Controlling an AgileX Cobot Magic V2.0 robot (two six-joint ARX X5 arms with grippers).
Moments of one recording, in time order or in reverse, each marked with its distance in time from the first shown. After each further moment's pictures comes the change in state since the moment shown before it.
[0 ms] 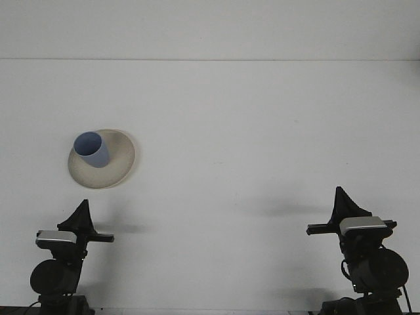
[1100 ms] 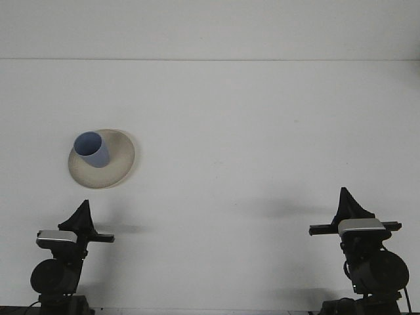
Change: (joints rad) left arm 0.000 0.001 0.000 -0.005 0.000 -0.002; right arm -0.027 -0.032 -0.027 0.011 0.022 -0.116
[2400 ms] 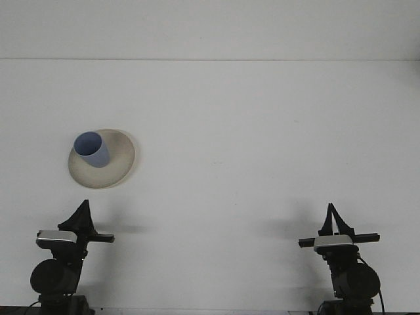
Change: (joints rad) left arm 0.000 0.000 0.000 0.002 0.000 0.000; right arm -0.021 -0.268 -0.414 0.170 0.000 -0.222
